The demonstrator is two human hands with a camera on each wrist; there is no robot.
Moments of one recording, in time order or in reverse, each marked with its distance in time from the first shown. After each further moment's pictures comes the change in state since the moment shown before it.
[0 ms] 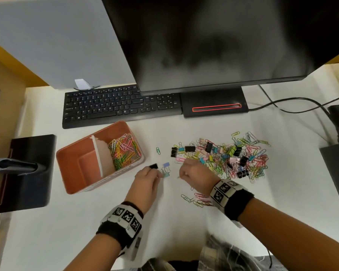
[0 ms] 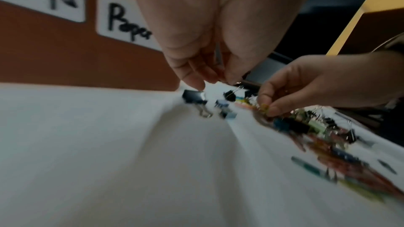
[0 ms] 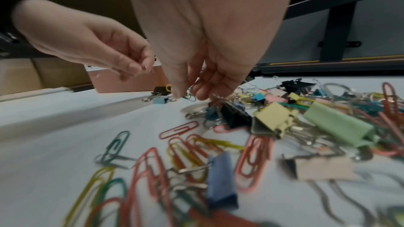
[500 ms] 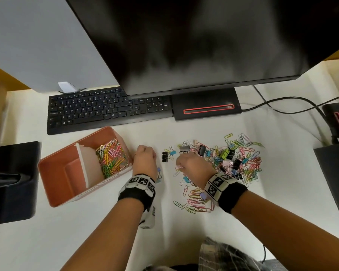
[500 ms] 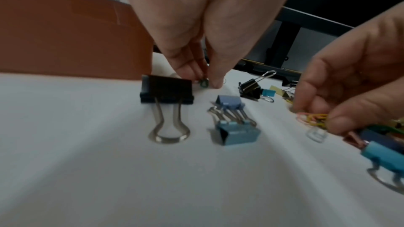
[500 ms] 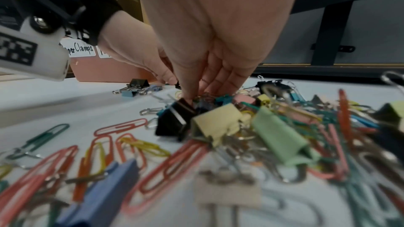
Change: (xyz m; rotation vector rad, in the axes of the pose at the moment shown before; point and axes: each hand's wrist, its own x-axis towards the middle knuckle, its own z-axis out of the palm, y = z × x) left_hand 0.093 0.032 0.006 0.057 -0.021 -0.345; right_hand 0.021 0.030 -0.019 -0.071 0.070 0.001
